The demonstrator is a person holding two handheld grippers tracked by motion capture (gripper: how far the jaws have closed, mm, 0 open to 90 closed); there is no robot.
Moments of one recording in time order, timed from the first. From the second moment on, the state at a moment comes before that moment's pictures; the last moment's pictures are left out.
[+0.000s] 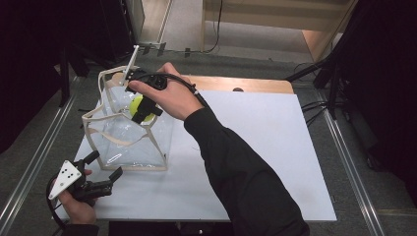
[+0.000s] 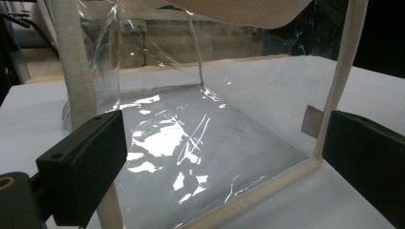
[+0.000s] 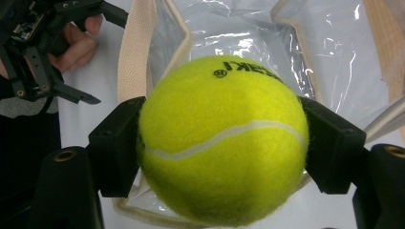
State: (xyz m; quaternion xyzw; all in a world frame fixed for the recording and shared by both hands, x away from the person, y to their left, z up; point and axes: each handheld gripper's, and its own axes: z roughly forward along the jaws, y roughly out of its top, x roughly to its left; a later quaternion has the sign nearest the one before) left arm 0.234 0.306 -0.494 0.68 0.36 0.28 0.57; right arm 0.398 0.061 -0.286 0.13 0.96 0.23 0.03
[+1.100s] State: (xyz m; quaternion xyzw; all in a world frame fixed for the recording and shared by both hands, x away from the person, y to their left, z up) left arm 0.234 0.306 -0.494 0.68 0.36 0.28 0.57; right arm 0.387 0.004 -0.277 0.19 0.94 0.28 0.07
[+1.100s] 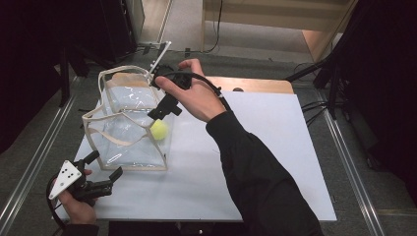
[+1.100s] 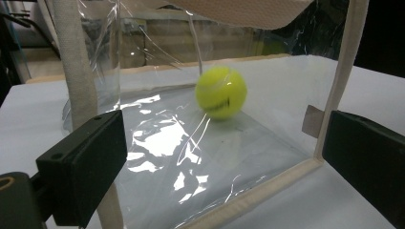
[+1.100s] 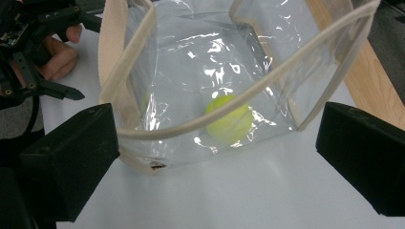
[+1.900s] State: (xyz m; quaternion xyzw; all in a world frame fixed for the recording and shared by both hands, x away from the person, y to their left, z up) left arm 0.234 0.305 -0.494 0.68 0.36 0.28 0.57; right arm 0.378 -0.033 -0.324 0.22 0.92 0.30 0.07
